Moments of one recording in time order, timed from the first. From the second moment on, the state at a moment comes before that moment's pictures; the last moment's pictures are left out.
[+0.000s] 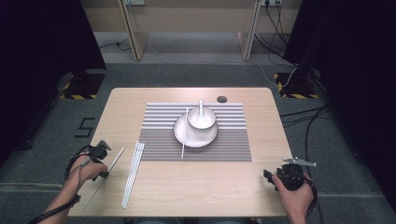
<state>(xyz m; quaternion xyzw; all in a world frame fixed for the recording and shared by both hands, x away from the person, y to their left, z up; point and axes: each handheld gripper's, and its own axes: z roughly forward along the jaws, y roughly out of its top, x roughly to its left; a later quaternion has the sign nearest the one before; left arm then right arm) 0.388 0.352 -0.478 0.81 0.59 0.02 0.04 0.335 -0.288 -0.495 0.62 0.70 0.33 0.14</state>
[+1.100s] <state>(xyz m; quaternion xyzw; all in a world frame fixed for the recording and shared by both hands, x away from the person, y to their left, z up) 0.389 0.345 -0.465 0.82 0.58 0.02 0.05 0.336 -0.287 -0.495 0.62 0.70 0.33 0.14</state>
